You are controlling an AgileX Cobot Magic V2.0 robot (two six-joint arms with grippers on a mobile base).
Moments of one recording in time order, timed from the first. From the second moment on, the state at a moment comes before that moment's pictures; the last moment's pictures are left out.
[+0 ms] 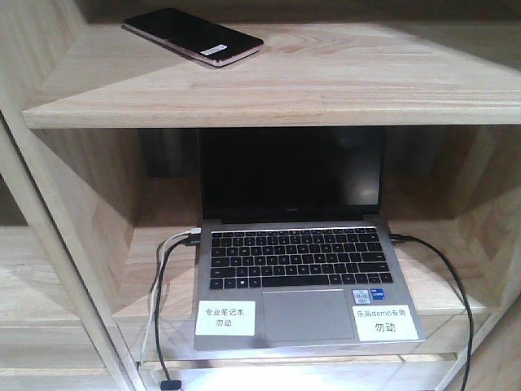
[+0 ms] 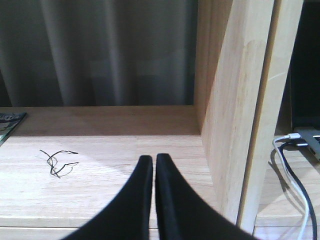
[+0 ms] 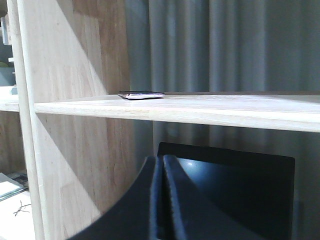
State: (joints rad) left arm 0.06 -0.02 0.03 -0.04 0.20 0.06; right arm 0.32 0.06 -0.35 0.90 0.26 -0.79
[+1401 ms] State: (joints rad) left arm 0.06 -0.02 0.03 -0.04 0.20 0.06; right arm -0.07 0.00 -0.18 0.02 0.27 0.09
